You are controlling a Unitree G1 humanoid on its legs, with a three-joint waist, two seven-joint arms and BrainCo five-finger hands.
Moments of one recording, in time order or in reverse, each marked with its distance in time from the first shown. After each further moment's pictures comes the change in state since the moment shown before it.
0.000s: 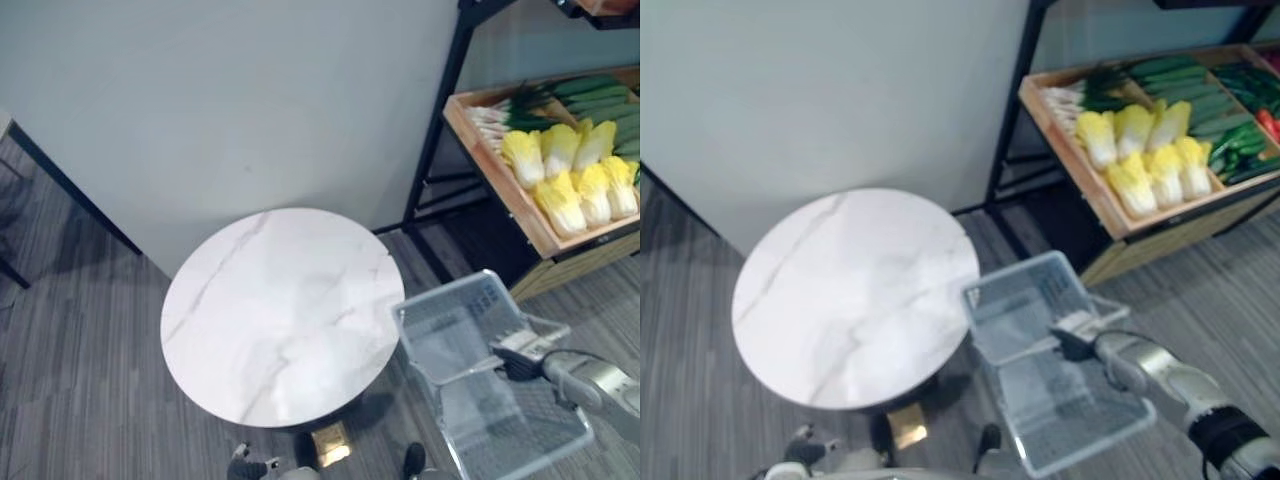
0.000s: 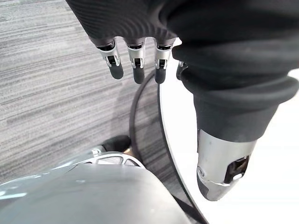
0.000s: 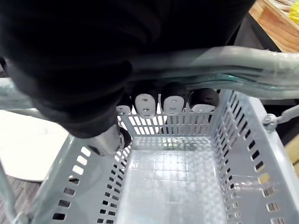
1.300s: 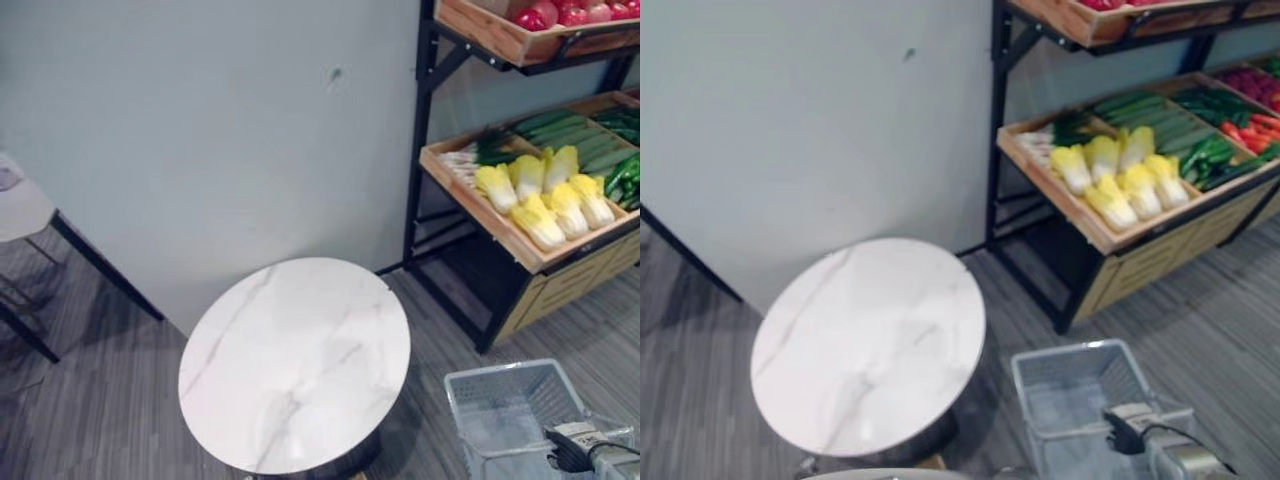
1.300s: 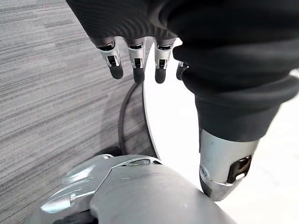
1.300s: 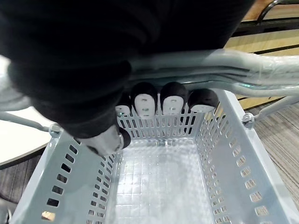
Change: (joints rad) left arm 0.074 -0.014 -0.055 0.004 -0.002 -0.004 -0.018; right arm 0.275 0.194 -0.243 0.259 -0.194 0.030 -0.092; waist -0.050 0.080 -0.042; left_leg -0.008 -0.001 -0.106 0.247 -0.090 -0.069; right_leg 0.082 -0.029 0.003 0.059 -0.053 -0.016
